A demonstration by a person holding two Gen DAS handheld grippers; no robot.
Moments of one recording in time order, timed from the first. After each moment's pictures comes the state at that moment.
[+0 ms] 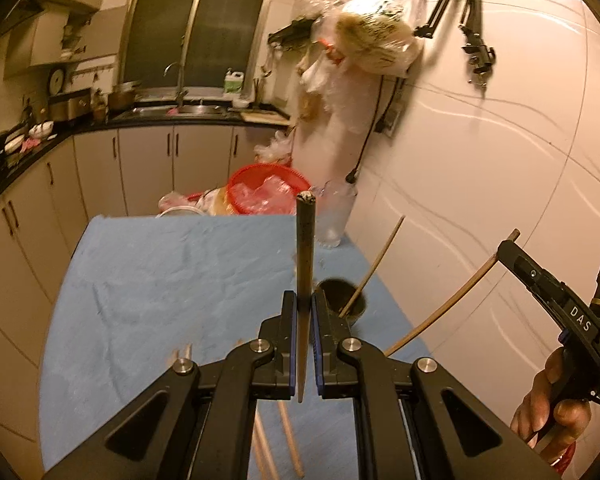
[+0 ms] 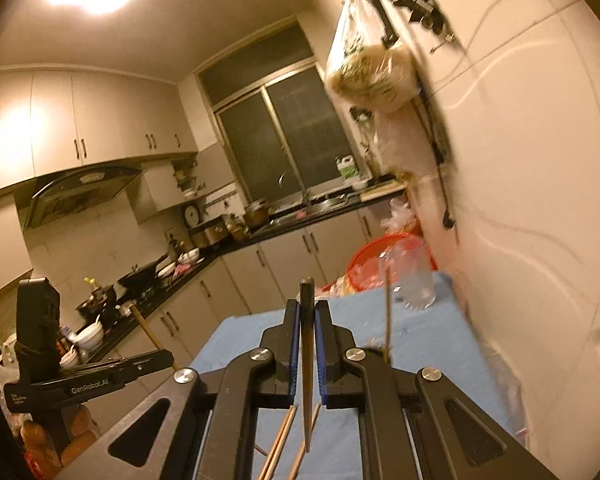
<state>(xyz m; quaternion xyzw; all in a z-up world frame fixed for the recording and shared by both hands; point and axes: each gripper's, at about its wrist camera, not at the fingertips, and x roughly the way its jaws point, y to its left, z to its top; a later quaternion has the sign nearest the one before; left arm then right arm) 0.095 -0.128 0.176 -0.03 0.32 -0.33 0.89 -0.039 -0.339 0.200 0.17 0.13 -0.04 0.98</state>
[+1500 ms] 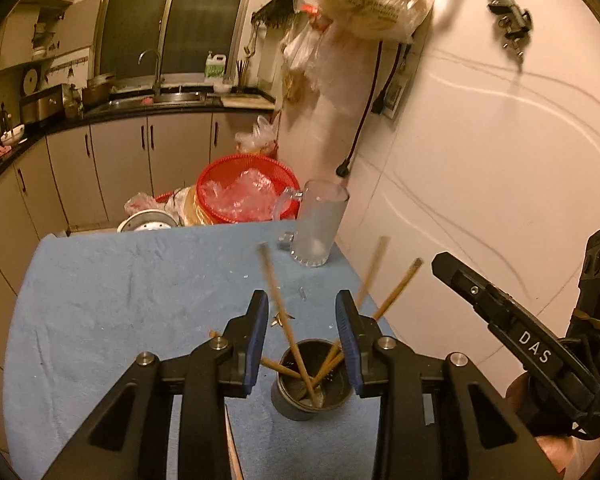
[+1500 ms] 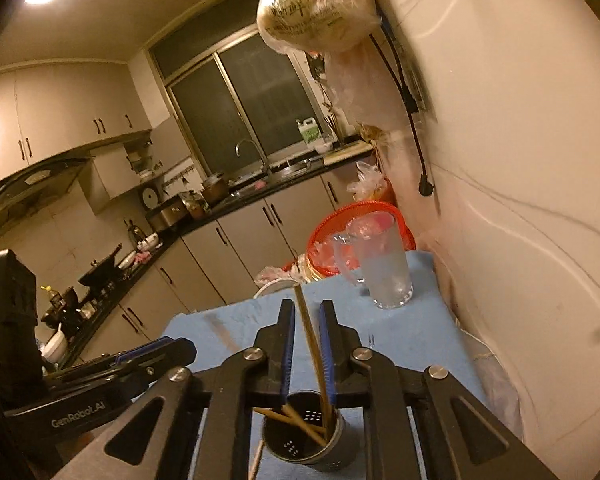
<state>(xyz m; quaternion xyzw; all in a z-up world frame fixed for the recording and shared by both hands) 0.177 -0.247 0.153 -0.01 0.35 -0.34 0.87 0.092 -0.424 0.160 0.20 0.20 -0.07 0.96</state>
